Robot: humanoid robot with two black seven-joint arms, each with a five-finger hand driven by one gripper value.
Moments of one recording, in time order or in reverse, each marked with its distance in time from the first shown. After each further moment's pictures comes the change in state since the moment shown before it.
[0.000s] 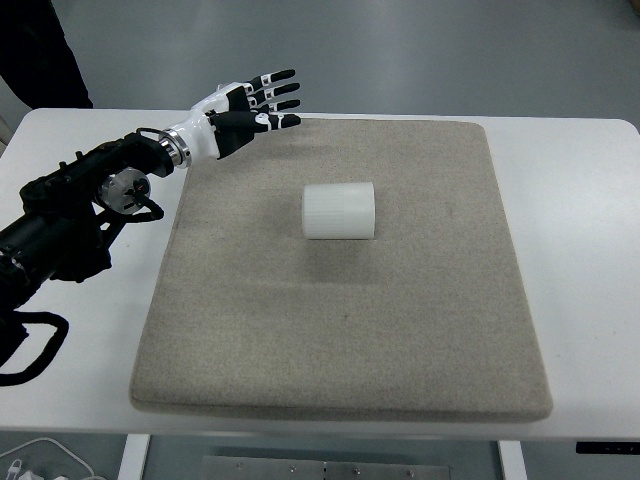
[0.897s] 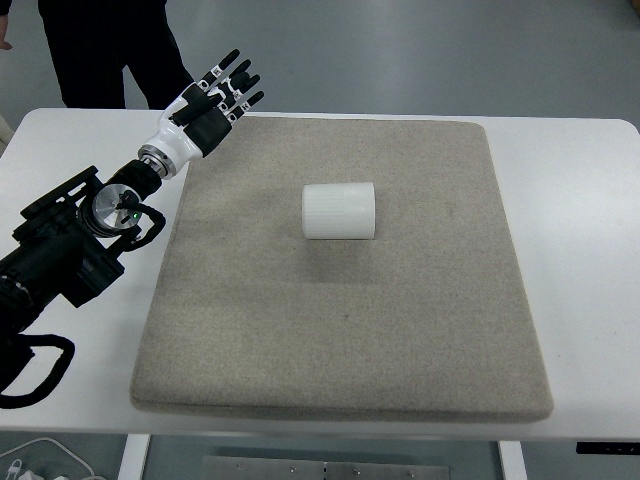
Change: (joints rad) left arm 0.089 -0.034 -0.077 0.066 -0.567 -0.013 -0.001; right arm 0.000 0.000 0.000 0.000 0.000 0.000 0.000
